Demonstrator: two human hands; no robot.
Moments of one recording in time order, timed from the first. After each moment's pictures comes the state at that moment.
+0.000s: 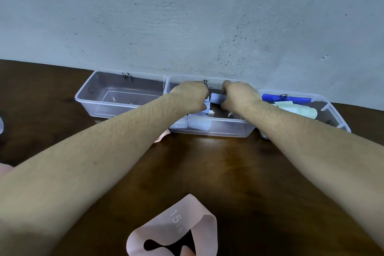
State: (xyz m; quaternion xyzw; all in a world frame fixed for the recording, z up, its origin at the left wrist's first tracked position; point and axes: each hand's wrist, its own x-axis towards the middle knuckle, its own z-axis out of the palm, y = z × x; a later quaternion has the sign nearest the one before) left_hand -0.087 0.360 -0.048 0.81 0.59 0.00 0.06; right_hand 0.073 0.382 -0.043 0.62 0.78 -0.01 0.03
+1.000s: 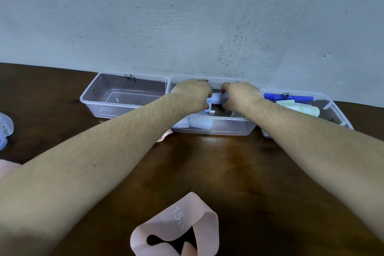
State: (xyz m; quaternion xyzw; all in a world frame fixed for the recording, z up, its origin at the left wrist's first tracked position) left_hand -0.085 0.350 -0.037 0.80 0.59 -0.01 0.03; right_hand 0.074 0.377 -0.036 0.58 0.81 0.03 0.05
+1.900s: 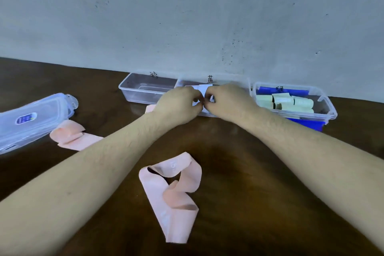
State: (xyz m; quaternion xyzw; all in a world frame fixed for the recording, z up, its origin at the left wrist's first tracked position) left_hand -0.060 0.195 -0.006 0.71 0.69 0.16 0.02; right_hand 0.092 0.252 -0.005 0.44 0.88 -0.06 -0.15
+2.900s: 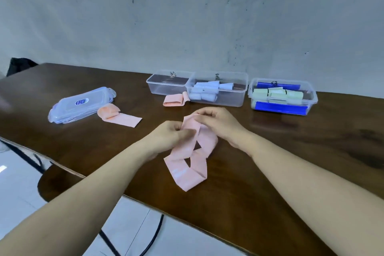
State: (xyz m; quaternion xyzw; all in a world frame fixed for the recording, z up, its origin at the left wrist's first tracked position) left_hand -0.012 0.004 -0.010 0.50 0.73 0.30 0.36; right_hand 0.139 0.109 -0.026 0.31 0.72 -0.55 -0.28
